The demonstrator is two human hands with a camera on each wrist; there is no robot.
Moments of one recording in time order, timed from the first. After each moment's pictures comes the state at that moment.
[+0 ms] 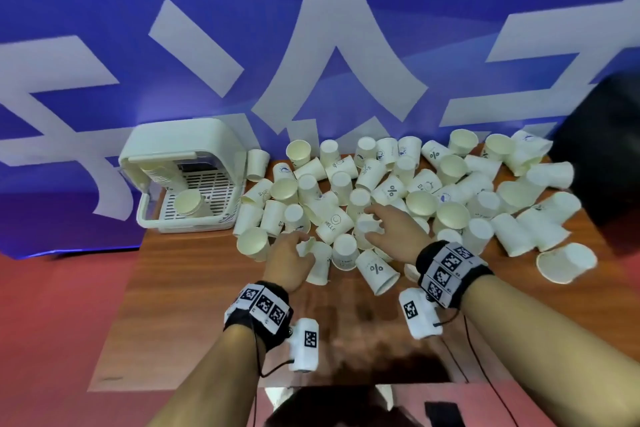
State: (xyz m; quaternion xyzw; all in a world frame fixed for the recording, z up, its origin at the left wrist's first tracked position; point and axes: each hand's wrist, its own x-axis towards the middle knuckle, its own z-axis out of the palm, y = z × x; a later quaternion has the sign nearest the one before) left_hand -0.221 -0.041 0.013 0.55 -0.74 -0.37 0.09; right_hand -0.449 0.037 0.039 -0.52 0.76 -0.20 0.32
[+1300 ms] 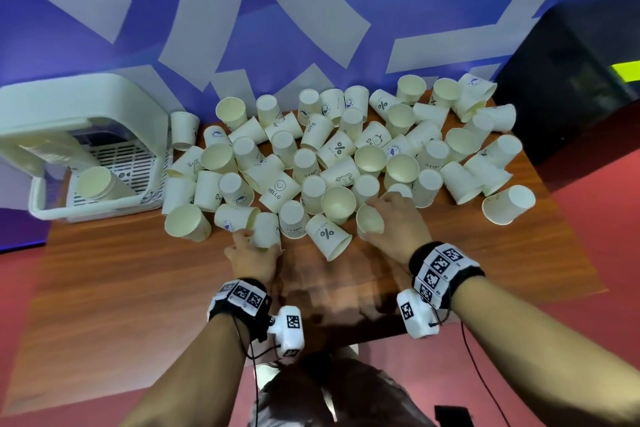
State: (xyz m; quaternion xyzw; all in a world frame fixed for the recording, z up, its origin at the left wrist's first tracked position) left_hand -0.248 -0.005 -0.082 0.68 -0.58 -0.43 0.12; right_hand -0.499 0.125 -0.040 -0.49 0.84 -0.12 0.20
